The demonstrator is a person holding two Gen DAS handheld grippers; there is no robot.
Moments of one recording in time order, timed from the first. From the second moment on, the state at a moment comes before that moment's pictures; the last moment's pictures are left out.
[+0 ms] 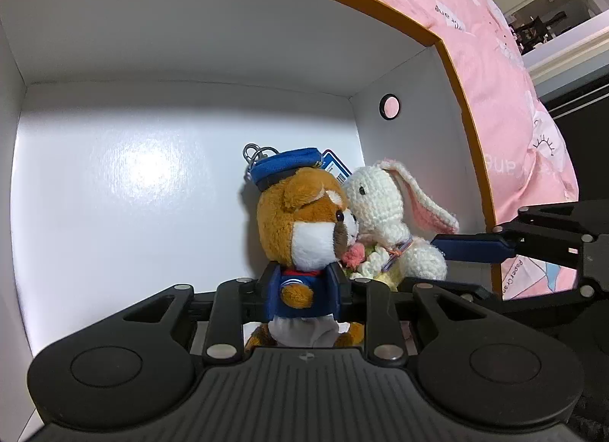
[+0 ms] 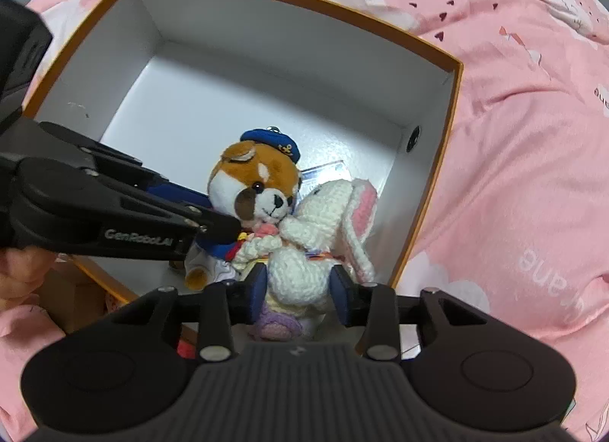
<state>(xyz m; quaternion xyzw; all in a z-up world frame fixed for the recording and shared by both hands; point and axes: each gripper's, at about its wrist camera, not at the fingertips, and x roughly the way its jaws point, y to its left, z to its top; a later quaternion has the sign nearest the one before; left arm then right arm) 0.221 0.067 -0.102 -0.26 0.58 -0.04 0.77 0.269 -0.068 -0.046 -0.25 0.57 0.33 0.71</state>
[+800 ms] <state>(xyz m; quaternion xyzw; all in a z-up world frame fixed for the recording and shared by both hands) 0.181 0.069 -0.046 -0.21 0.53 -0.01 0.82 0.222 -0.146 0.016 -0.10 0.45 0.32 0.83</state>
